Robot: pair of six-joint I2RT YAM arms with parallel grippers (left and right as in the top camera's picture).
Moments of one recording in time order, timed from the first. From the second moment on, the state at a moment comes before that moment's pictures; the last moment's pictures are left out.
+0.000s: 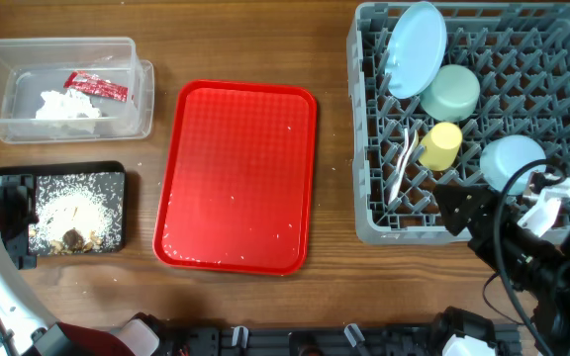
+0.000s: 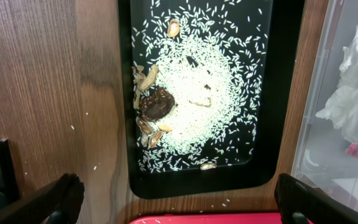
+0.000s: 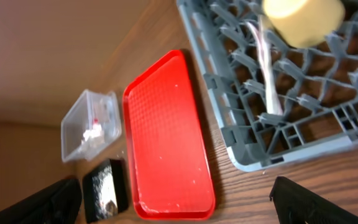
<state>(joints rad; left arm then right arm) 0.77 1.37 1.22 -1.17 0.00 -0.87 -0.35 0.69 1.11 -1.26 -0.63 0.51</state>
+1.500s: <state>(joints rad) 0.77 1.37 1.22 -1.17 0.00 -0.87 0.07 0.11 0.11 0.03 -0.21 0.40</state>
